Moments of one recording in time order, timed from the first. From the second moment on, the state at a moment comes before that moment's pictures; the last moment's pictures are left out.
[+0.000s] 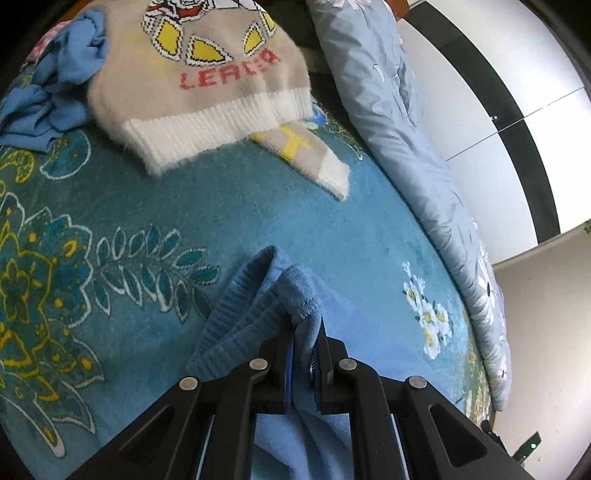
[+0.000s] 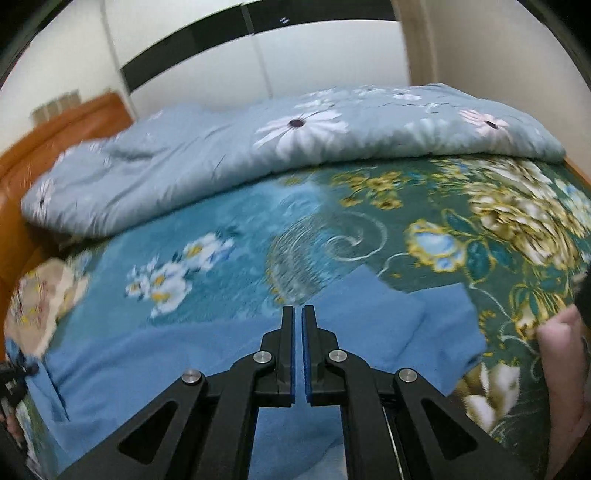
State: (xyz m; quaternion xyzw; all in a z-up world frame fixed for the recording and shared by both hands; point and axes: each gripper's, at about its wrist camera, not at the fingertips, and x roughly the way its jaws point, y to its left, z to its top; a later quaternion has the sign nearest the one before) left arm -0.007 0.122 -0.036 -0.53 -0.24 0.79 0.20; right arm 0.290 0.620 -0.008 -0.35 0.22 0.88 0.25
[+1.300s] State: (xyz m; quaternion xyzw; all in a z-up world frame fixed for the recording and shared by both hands) left arm -0.016 0.123 -0.022 -0.52 -0.23 0.79 0.20; right arm 0.263 0.666 -0.006 -0.33 0.31 0.84 0.30
